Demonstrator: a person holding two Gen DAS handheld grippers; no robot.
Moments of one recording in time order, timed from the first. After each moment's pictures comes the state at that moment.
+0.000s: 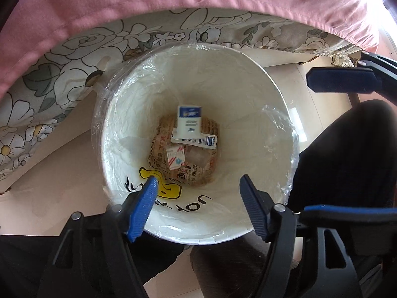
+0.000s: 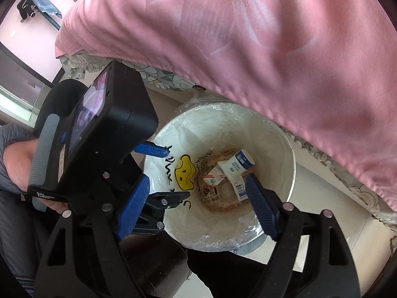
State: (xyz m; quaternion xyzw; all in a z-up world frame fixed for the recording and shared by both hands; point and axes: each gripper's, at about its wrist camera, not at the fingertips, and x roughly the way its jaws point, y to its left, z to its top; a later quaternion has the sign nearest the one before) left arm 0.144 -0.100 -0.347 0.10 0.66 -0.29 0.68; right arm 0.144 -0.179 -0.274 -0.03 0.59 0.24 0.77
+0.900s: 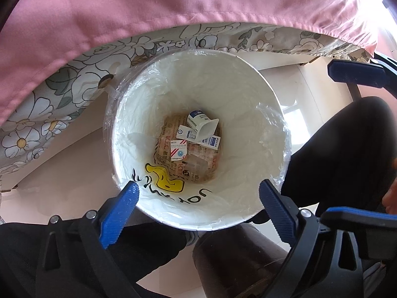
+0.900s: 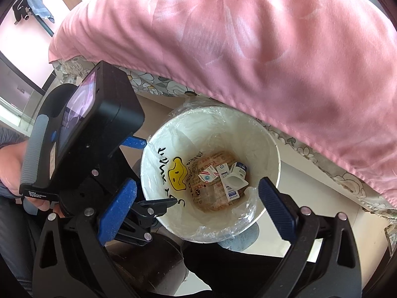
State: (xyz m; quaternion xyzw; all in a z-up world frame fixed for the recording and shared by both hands) left arm 0.130 -0.093 -0.319 0.12 0.65 -0.27 0.70; right arm 0.119 -0.185 -0.253 -0.04 0.57 0.20 0.80
